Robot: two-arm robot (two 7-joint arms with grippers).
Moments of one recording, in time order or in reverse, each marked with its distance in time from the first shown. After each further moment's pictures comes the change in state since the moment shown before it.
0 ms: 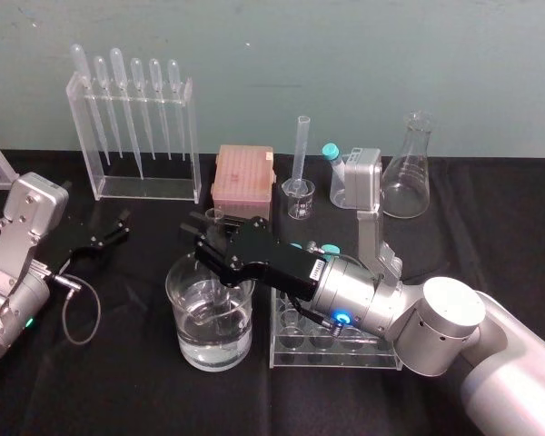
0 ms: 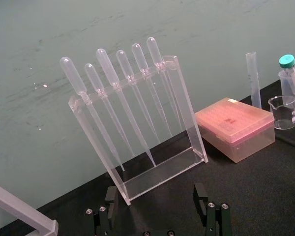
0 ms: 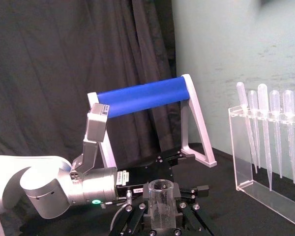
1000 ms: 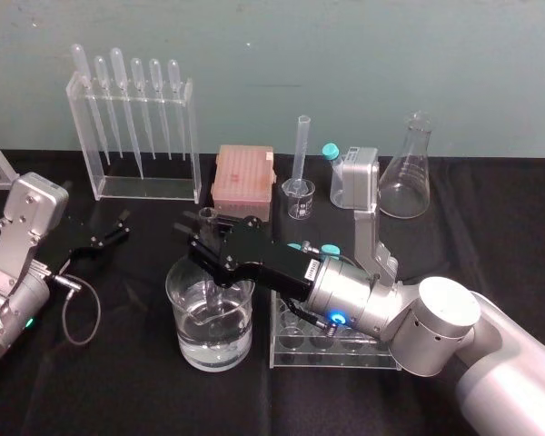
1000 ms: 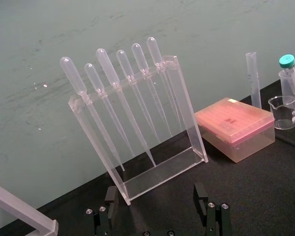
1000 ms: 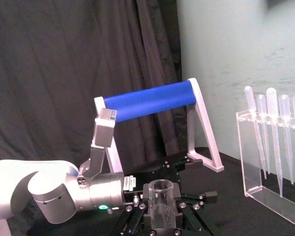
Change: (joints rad) left arm 0.000 0.000 0.000 0.000 0.000 0.000 0.000; right arm 0.004 -0.010 -0.008 0.002 0.015 -0.007 0.016
